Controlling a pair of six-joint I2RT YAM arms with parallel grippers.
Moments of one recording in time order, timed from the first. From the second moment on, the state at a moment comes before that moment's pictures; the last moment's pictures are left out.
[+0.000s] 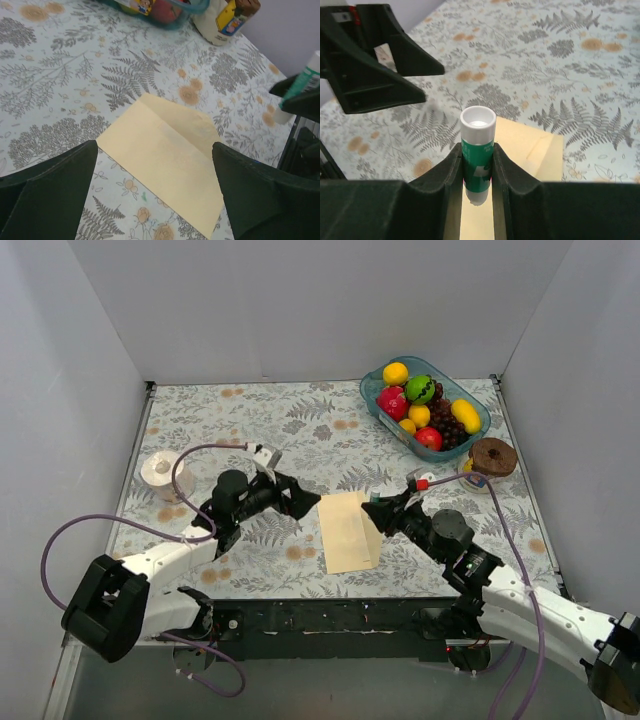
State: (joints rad) left arm -0.52 1.19 0.53 0.48 0.37 -0.35; right arm 0.85 0.67 0.35 0.28 0.09 0.33
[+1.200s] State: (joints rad) left arm -0.67 1.76 0.14 1.37 0.42 -0.03; right arm 0.85 1.31 0.16 1.15 0.07 0.08
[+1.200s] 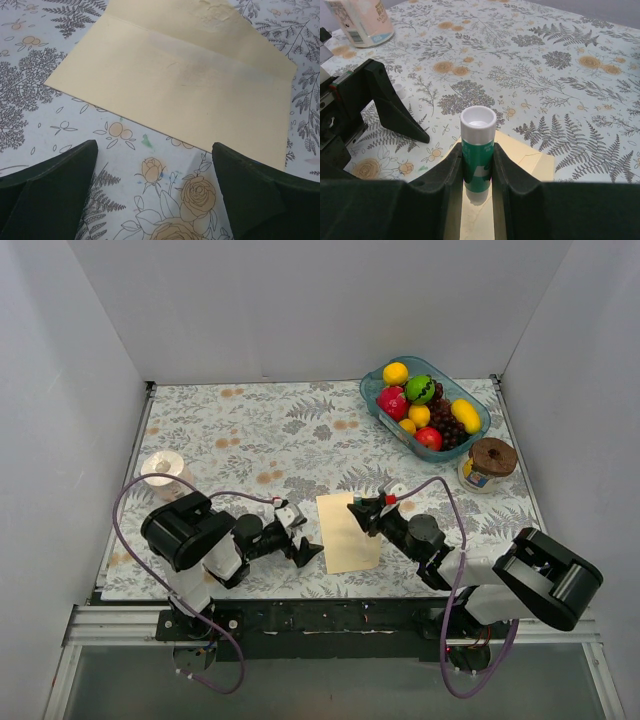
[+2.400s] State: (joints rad) left arm -0.68 1.78 0.28 1.38 0.60 0.24; right arm 0.81 1.37 0.15 1.18 0.02 0.03
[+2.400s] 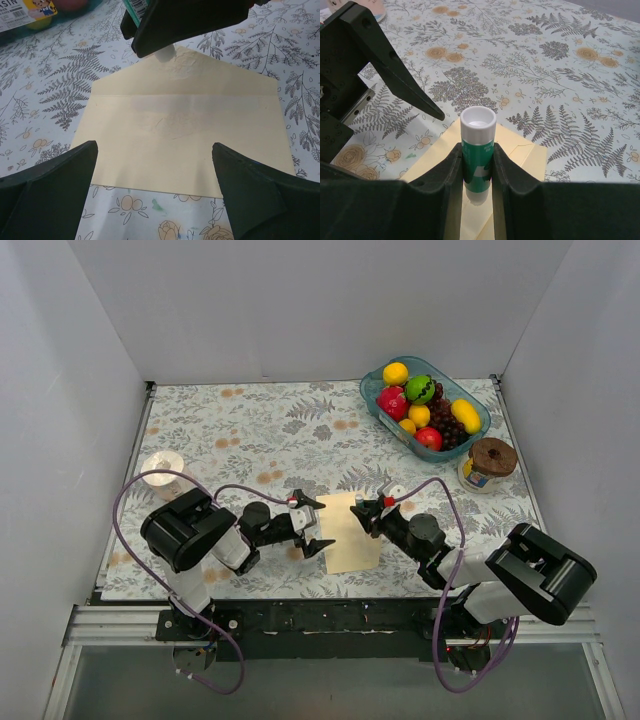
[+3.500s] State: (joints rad) left arm -0.68 1.90 0.27 1.40 0.61 0.09; right arm 0.79 1.48 0.16 1.22 -0.04 0.05
